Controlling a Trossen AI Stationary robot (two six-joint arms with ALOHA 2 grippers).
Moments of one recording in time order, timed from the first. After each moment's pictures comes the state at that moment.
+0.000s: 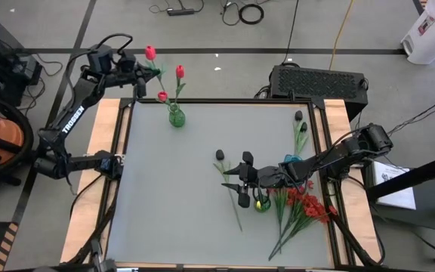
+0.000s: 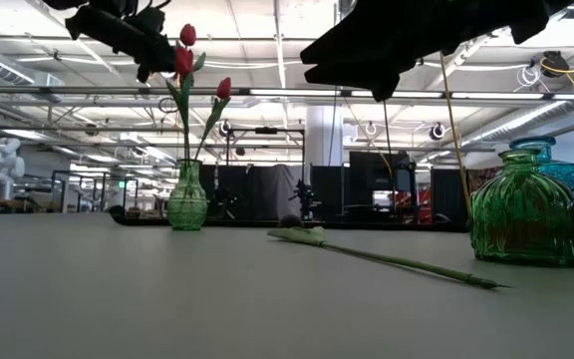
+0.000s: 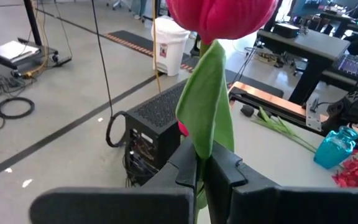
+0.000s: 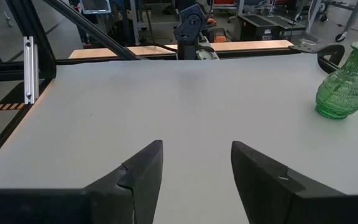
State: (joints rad) left arm 1.23 1.13 1.10 -0.33 0.77 0.11; right arm 0.28 1.54 0.78 0.43 0.36 0.19
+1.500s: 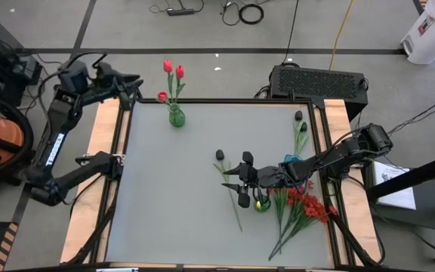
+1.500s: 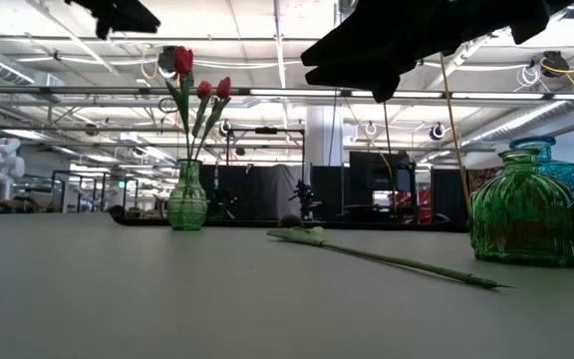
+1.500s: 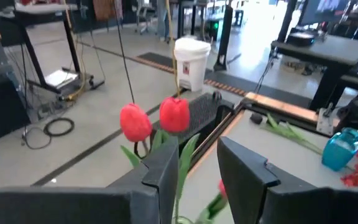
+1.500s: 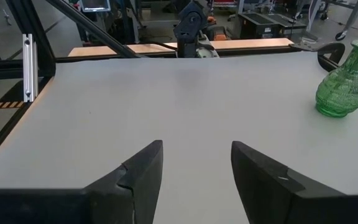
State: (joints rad) left arm 1.23 0.79 1.10 -0.55 0.65 0.13; right arm 0.28 1.54 0.78 0.43 0.36 0.19
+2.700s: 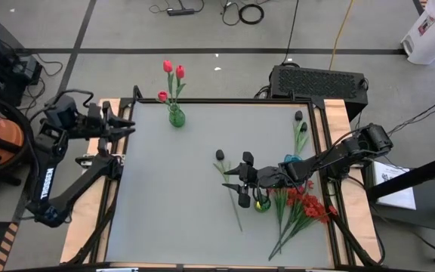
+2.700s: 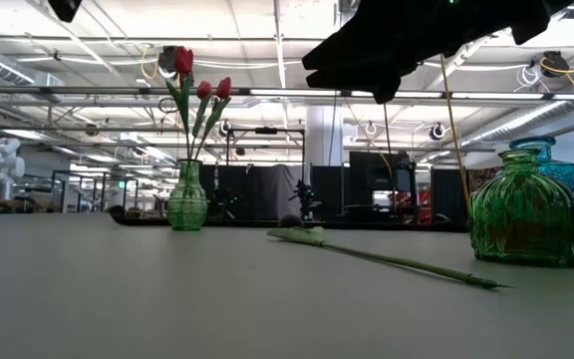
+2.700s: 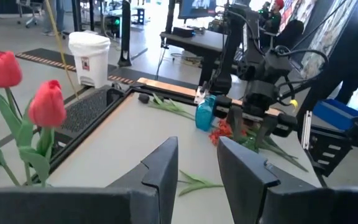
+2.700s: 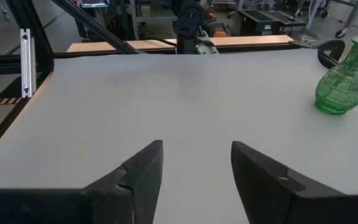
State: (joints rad) left arm 1.20 0.43 0.97 -0.87 1.04 0.14; right arm 0.28 1.54 0.78 0.41 0.36 0.19
